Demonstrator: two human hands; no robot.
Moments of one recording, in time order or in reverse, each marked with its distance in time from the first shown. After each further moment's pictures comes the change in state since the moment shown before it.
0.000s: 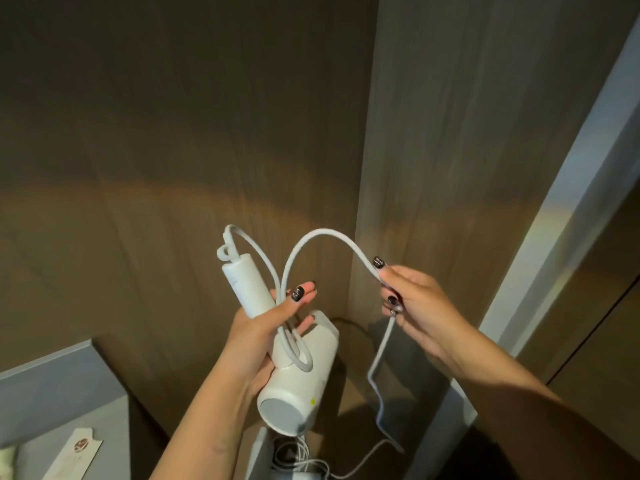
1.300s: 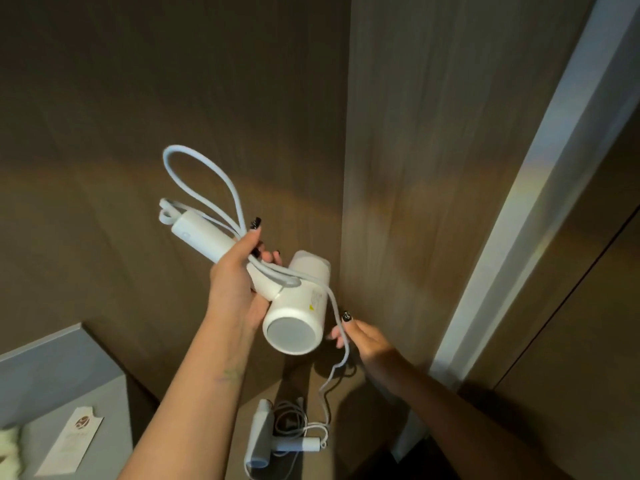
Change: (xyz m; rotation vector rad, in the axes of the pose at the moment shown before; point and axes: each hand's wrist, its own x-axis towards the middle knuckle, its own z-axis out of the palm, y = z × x) left_hand 0.024 0.011 0.025 -0.285 0.251 0.092; right_hand -0.013 0.136 -0.011 -0.324 -0.037 0.010
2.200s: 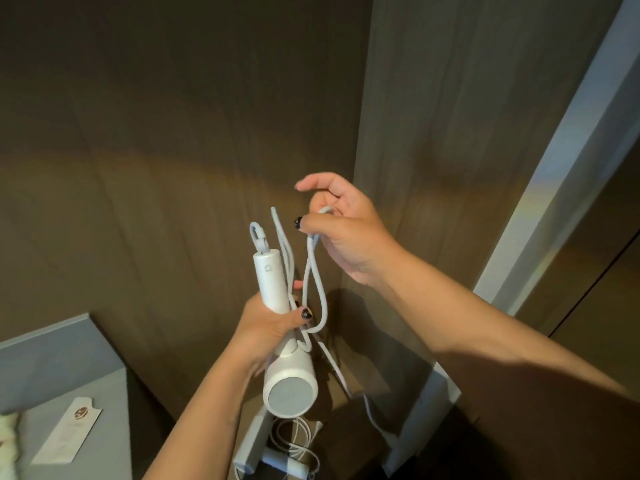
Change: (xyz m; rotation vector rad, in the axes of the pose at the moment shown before) left_hand -0.008 -0.029 -0.061 0.748 -0.168 -0.026; right_hand 0.017 -0.202 0.026 0.140 -0.149 -0.423
